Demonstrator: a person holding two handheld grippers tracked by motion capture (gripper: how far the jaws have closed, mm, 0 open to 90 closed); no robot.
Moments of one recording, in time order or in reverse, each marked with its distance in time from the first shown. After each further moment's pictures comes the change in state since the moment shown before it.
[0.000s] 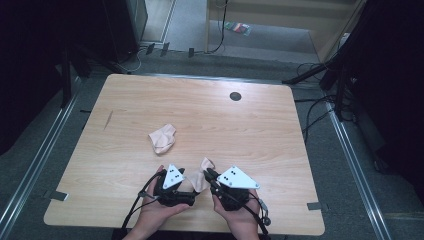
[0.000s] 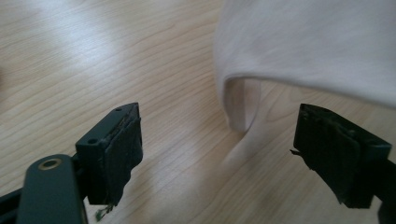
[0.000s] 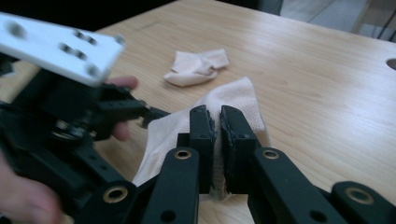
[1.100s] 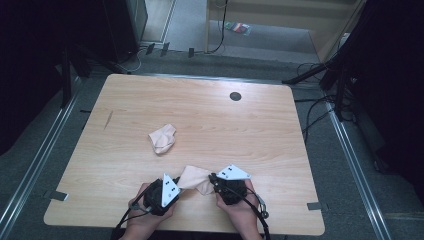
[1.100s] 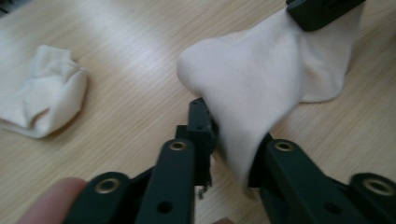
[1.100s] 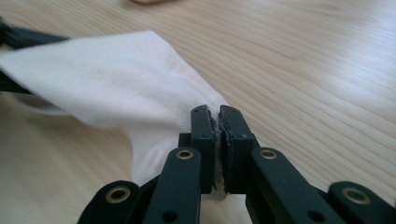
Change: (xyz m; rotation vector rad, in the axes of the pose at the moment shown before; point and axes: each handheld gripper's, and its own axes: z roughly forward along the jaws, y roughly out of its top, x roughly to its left) left arm -0.005 -0.013 -0.029 0.025 0.161 0.207; right arm -0.030 -0.044 0.044 0.209 -0.025 0.021
